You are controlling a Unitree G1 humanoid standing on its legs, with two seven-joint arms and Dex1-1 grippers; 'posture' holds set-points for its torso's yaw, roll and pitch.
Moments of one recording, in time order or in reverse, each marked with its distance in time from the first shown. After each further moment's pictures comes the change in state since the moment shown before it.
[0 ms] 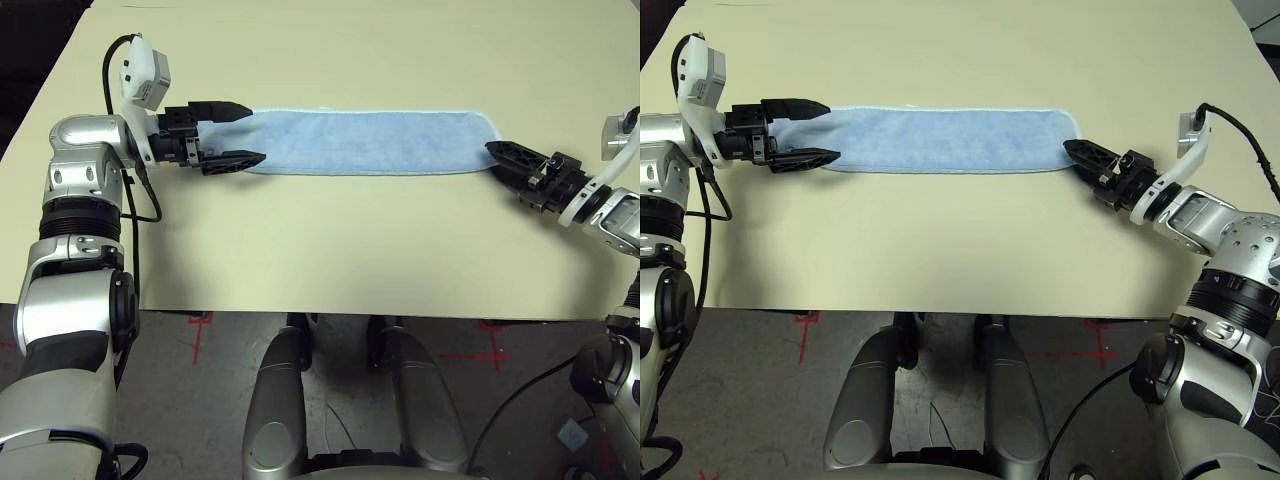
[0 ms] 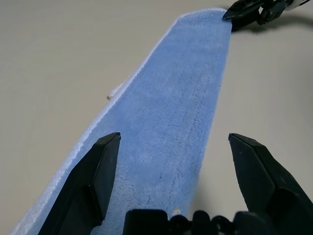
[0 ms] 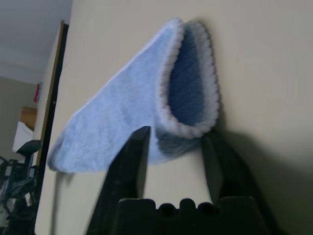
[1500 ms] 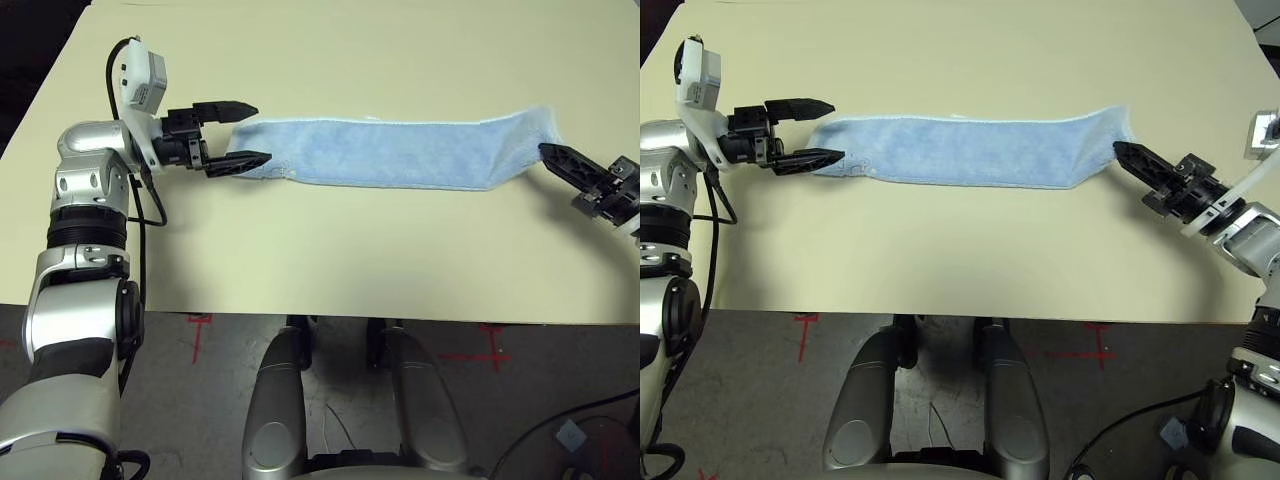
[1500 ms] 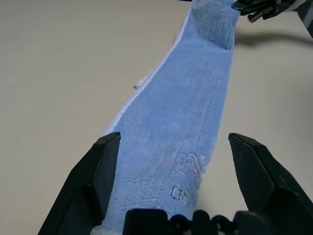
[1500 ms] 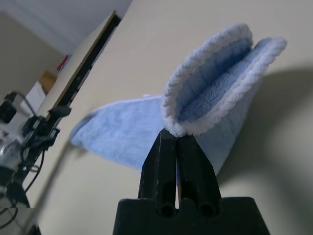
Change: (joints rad) left arm 0.049 -0.024 0.009 -0.078 -0.080 0.032 0.004; right arm 0.167 -0.244 0.187 -0.089 0.048 -0.302 0.452
